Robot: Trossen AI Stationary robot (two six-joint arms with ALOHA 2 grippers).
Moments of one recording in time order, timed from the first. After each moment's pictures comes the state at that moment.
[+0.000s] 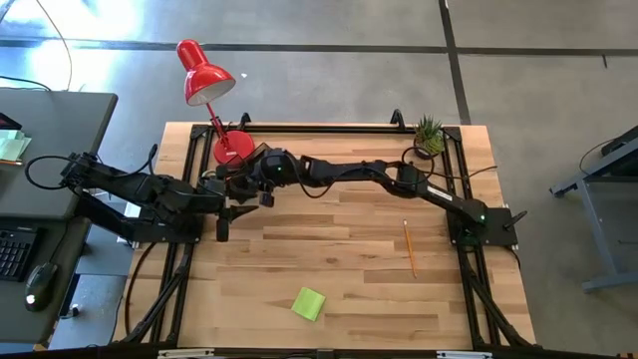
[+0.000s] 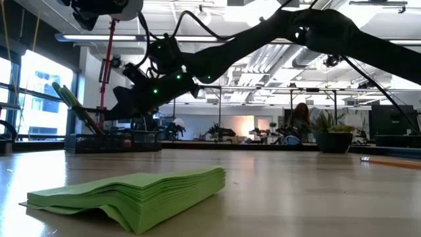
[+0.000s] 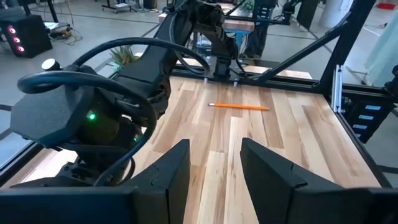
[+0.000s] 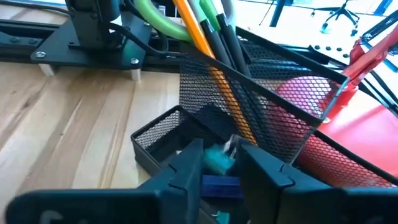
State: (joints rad) left arm -0.22 0.61 0.61 -0.29 -0.46 -0.19; right arm -0.20 2.61 2.16 0.05 -0.12 -0.18
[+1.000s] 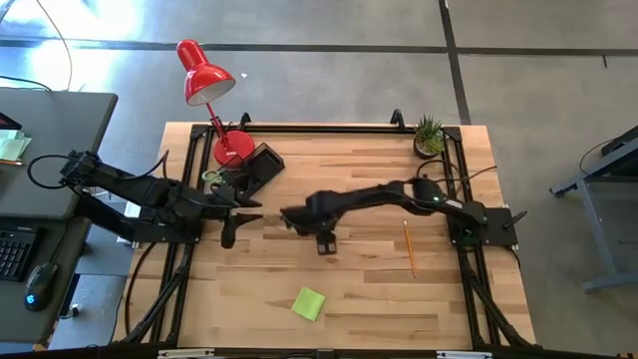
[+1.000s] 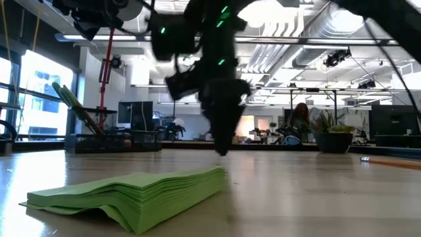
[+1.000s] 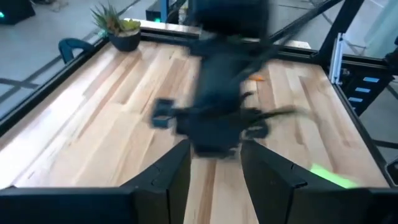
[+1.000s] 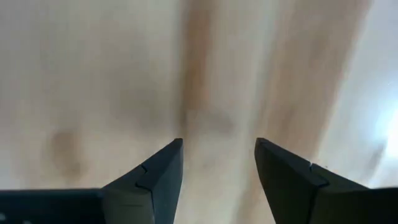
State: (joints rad) left arm -0.22 0.70 0.61 -0.33 -0.42 -0.27; right arm 0.06 2.39 2.03 -1.20 0.01 -0.05
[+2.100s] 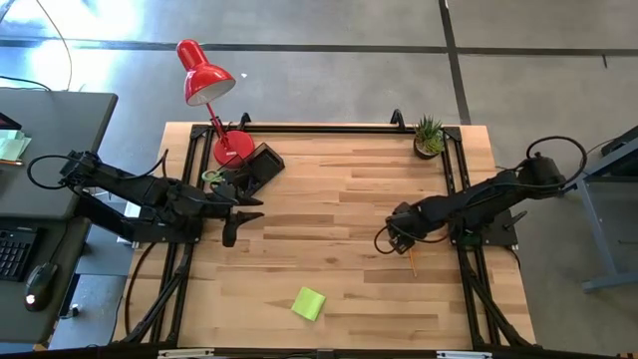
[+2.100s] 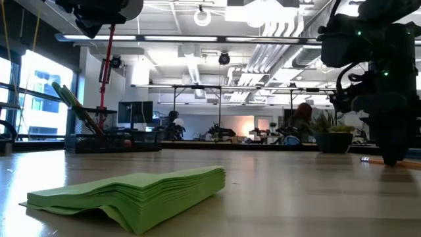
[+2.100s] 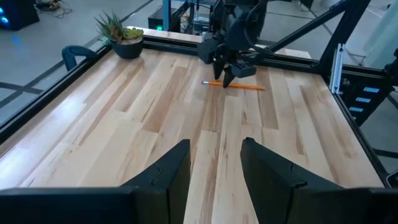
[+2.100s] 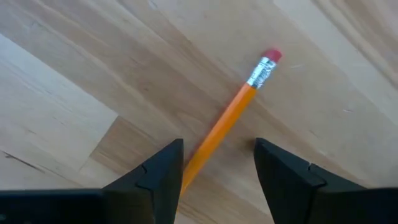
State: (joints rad) left arm -0.22 0.70 0.61 -0.30 -0.43 -0.26; right arm 0.18 1.38 0.61 -0.77 0.02 1.06
